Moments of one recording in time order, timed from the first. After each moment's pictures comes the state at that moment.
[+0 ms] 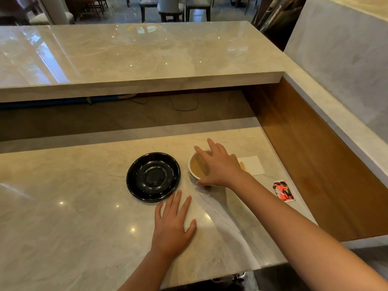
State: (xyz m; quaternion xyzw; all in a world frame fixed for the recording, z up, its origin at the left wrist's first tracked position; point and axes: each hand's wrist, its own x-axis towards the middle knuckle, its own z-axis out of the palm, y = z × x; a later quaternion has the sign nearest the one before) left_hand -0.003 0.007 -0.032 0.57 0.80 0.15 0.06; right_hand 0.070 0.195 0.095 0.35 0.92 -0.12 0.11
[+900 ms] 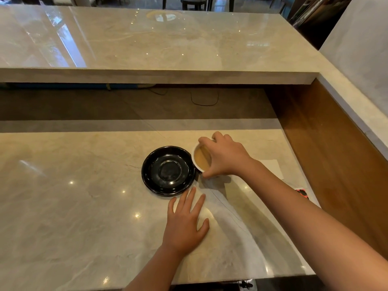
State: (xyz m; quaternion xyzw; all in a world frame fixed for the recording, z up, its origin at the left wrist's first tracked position) left_hand -0.002 0.009 -0.027 0.56 0.81 0.16 0.06; right_hand 0.031 0.195 0.120 0.27 0.95 -0.10 0.08
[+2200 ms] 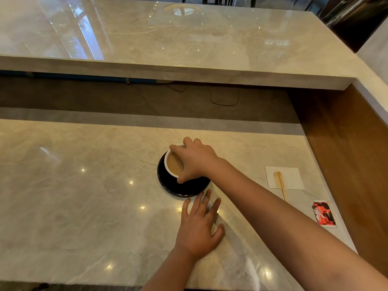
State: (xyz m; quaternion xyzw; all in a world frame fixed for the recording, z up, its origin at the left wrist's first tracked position) left_hand -0.003 0.010 -0.029 0.56 0.81 0.17 0.07; right_hand -0.061 0.149 0.100 0.16 0.97 -0.11 0.13
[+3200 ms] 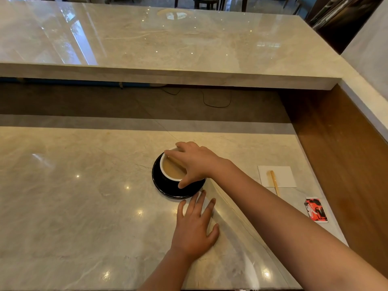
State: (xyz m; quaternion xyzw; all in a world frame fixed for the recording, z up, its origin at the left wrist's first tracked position) left_hand -0.003 0.009 -0.028 0.56 0.81 0.16 0.06; right_hand -0.044 0.161 0.102 0.11 0.98 -0.13 0.14
